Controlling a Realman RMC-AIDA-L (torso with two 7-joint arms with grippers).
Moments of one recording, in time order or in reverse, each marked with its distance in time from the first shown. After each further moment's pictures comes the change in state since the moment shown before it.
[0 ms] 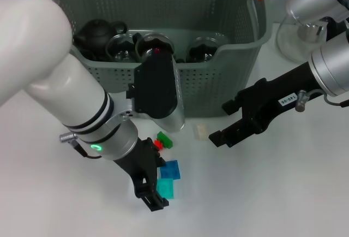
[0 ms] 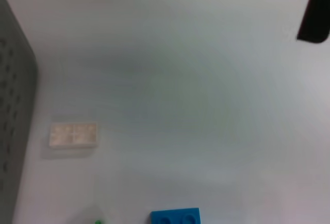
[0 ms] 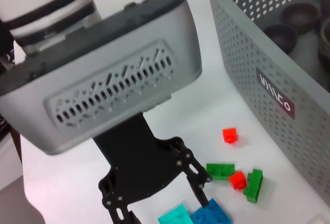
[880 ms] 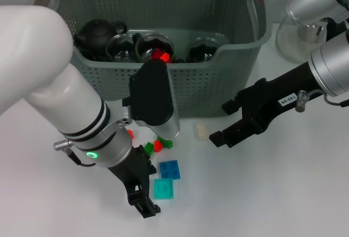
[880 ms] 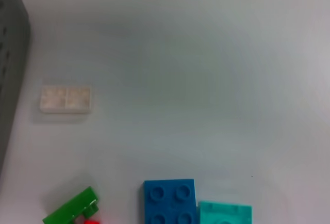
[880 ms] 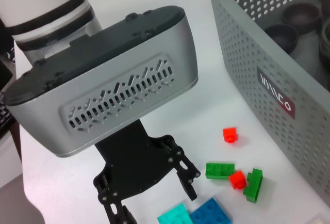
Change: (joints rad) left arm 0.014 -0.002 0.017 -0.015 0.034 0.005 -0.035; right arm 0.001 0.000 0.000 0.001 -0.002 0.000 -0.008
